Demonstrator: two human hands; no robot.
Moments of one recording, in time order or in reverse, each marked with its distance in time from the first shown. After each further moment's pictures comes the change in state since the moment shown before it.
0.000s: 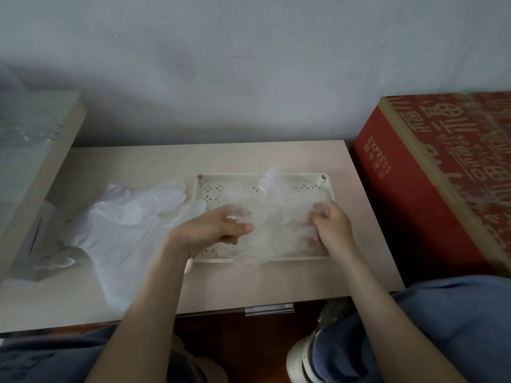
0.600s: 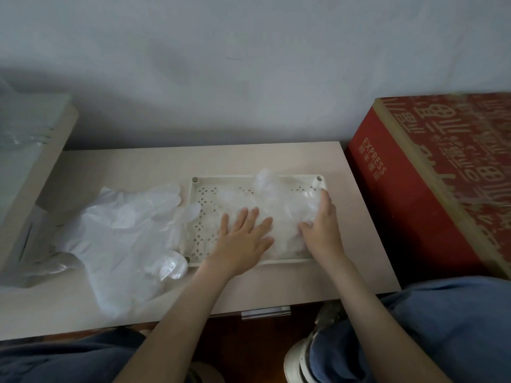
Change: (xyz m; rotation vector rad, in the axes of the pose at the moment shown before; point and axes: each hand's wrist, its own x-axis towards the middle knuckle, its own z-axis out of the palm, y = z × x) left_hand 0.038 -0.024 0.065 1.173 0.174 0.125; right_hand -0.002 0.009 0.012 -0.390 0.068 -0.305
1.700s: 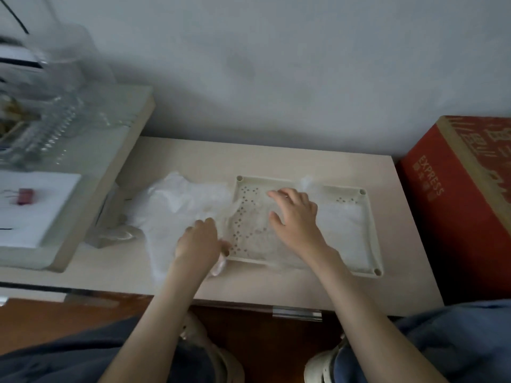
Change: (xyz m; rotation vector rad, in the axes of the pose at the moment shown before) left_hand -0.090 -0.086 -0.031 -0.257 0.112 -0.691; right_hand -0.020 -0.104 0.057 -0.253 -0.258 -0.553
